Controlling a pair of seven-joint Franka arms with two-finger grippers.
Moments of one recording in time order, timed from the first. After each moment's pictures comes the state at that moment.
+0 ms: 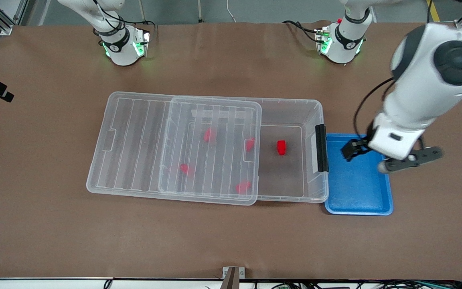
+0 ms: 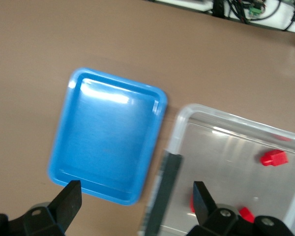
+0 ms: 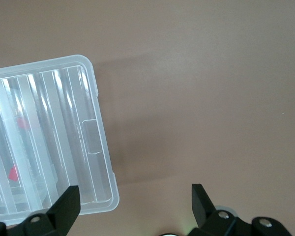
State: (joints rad) left arm 0.11 0.30 -0.46 -1.37 0.22 1.72 -0.57; right arm -0.12 -0.02 0.01 -1.50 0.02 1.44 0.13
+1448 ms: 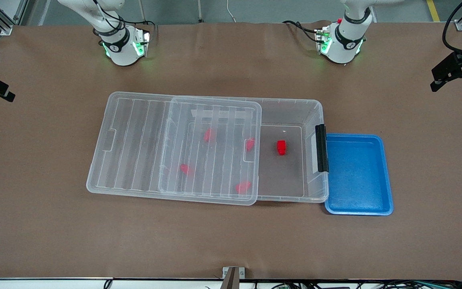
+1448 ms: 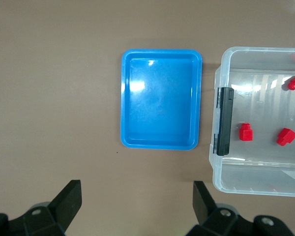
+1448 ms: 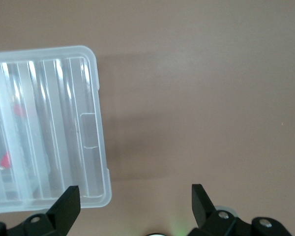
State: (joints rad) left arm 0.00 -0.02 -0.09 -1.41 0.05 1.45 -0.05; right arm -0.13 -0.02 0.00 -1.53 0.02 1.45 -0.01
